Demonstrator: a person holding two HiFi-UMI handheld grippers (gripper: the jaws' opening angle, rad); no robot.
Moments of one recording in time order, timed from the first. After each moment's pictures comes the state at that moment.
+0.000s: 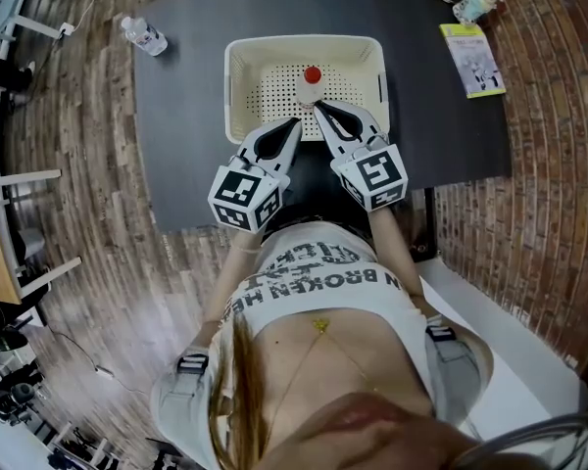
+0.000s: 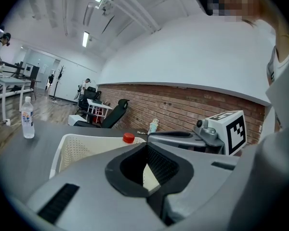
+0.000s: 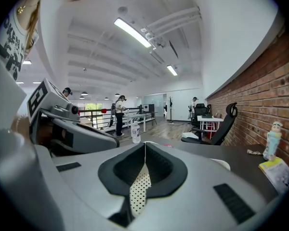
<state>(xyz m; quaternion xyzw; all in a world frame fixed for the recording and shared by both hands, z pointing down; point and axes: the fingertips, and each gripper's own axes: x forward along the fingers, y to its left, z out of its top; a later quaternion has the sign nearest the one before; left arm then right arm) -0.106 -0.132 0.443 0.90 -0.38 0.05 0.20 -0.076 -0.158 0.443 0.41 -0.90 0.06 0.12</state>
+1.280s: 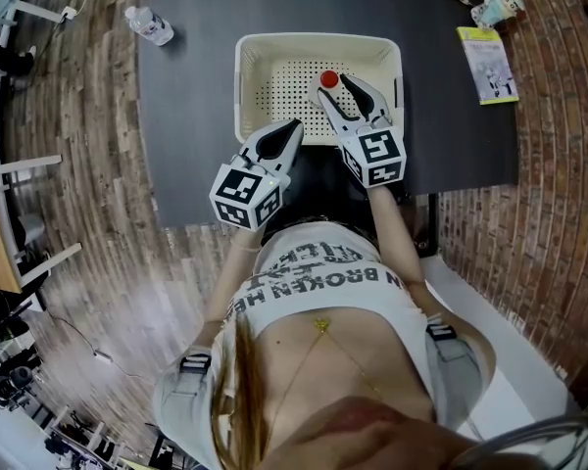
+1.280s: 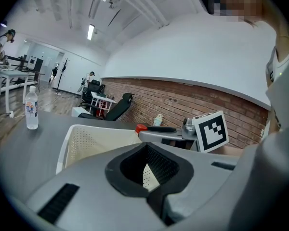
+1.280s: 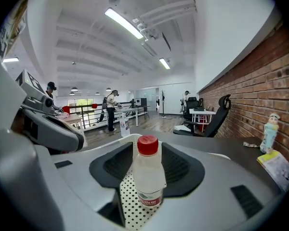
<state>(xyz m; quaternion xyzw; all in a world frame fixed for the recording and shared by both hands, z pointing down) -0.125 -0.147 0.472 0.89 -0.38 0.07 0.24 -0.071 -0.218 0.487 0.45 -0.88 0.09 0.15</state>
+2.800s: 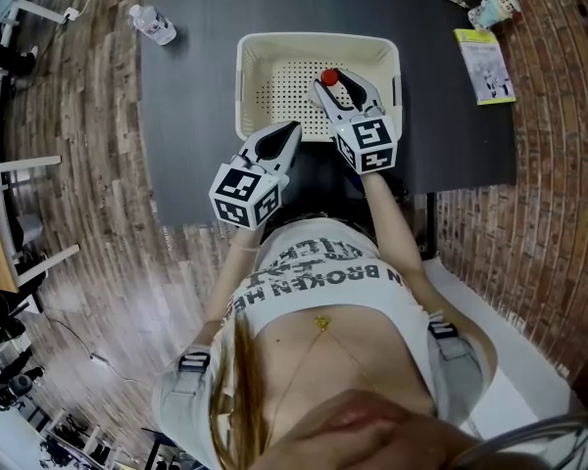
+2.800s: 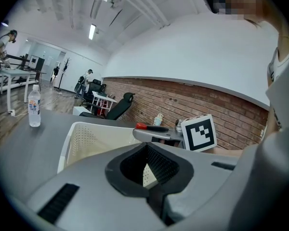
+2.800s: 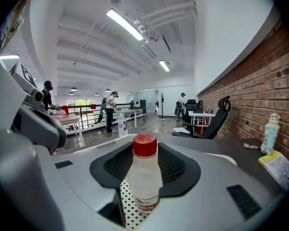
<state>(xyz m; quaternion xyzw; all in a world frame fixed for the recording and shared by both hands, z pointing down) -0.129 -0.134 0.474 0.89 -0.38 0.07 0.24 -0.075 -0.230 0.498 0.46 -0.88 0.08 0.14</state>
